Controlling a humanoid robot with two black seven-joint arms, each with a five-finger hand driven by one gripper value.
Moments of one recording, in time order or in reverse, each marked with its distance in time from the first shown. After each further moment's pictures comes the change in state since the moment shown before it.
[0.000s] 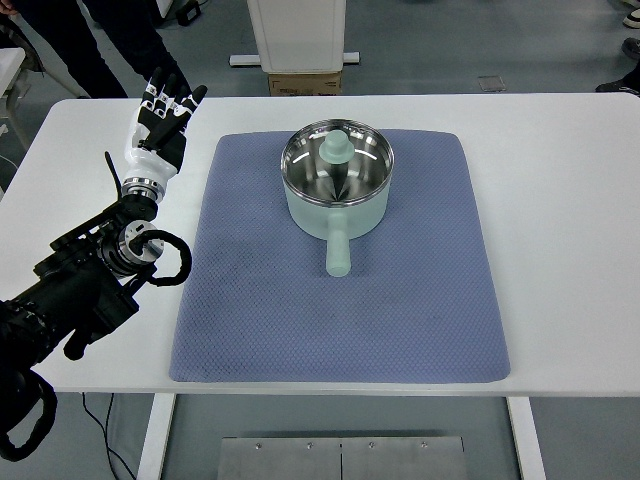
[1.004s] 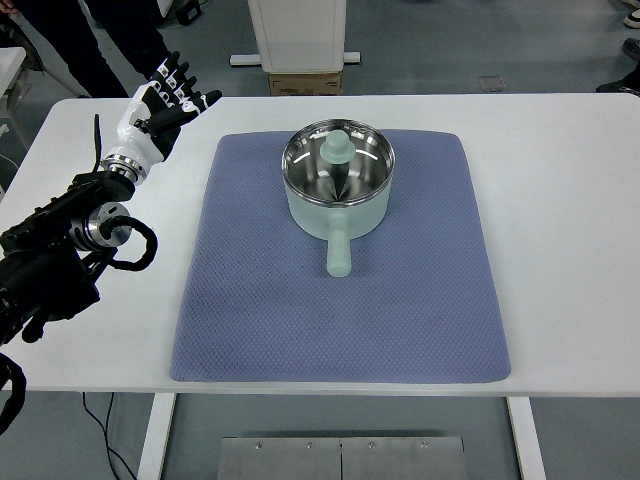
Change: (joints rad) left arm -0.057 0.093 0.006 -0.011 0.362 -0.012 0.134; right arm 0.000 0.000 0.000 0.000 0.000 0.000 0.000
